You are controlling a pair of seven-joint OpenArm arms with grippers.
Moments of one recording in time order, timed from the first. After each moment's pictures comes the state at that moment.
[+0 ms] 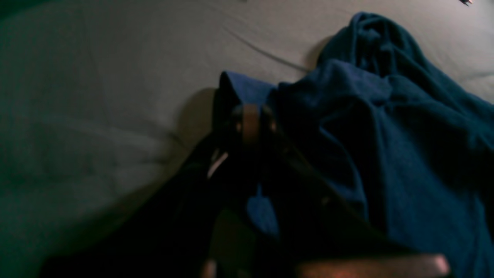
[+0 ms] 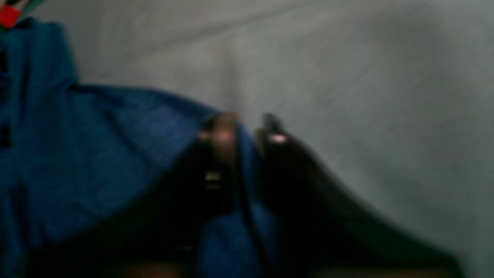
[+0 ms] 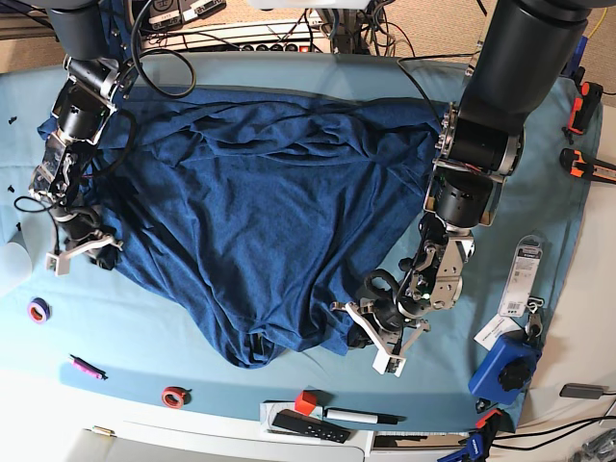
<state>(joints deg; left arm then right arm) -41.4 -0.1 13.4 28.3 -19.3 -22.7 8.3 22.8 22.5 32.3 41.7 14.6 36.2 -23.1</state>
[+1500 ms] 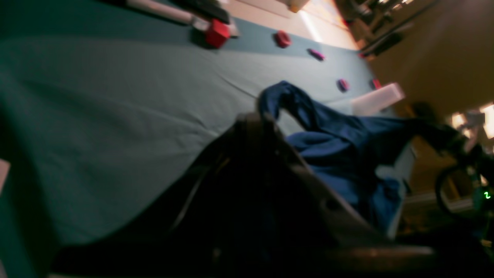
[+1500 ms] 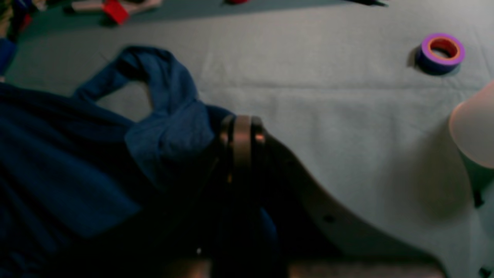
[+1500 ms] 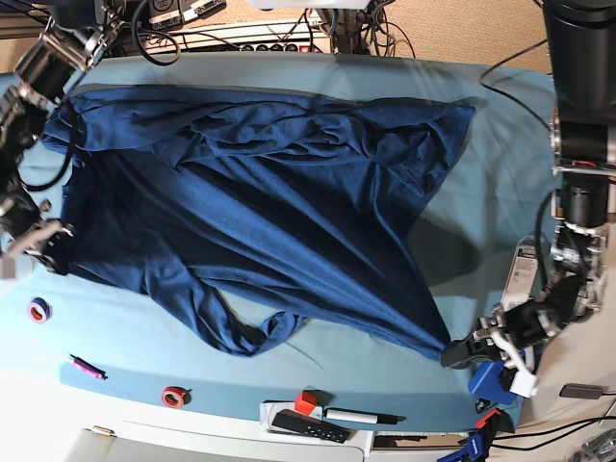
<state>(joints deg) -41.2 -27.2 13.5 42.9 -79.5 -43.0 50.7 9.0 28.7 40.9 83.7 46.6 39.8 -60.7</state>
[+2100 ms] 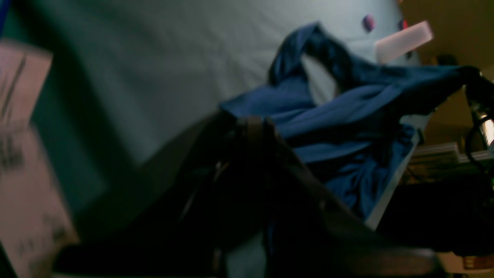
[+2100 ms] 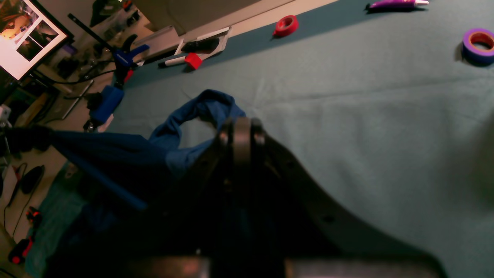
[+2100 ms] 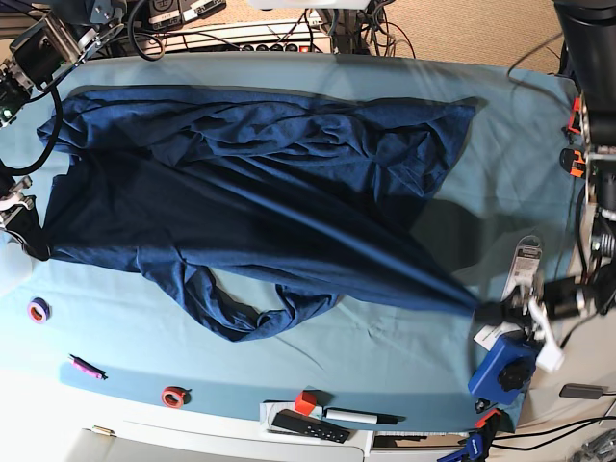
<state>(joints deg) -37.0 -34.4 13.5 44.4 -82.6 -43.3 64.9 7.9 28.6 53.6 83.7 71.7 39.8 -78.7</state>
